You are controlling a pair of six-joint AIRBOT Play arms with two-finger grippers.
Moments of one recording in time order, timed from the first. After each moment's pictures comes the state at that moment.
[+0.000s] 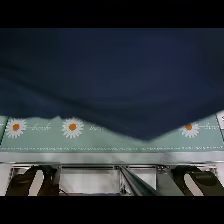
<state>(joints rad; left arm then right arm) 0.24 -0.52 1.69 1.19 -1.19 -1.34 0.00 -0.62 1.88 -1.36 1.46 1.57</state>
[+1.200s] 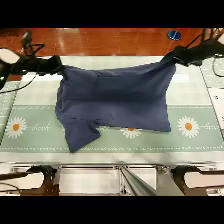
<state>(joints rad) 0.04 -1.50 1.36 0.95 -0.88 -1.43 -0.09 -1.59 1.65 -1.20 1.14 1.60</state>
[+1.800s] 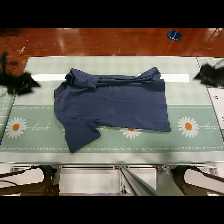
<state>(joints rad) 0.44 -1.41 1.20 1.08 -1.31 -1.43 -0.39 -1.30 1.26 -1.20 1.22 1.51</state>
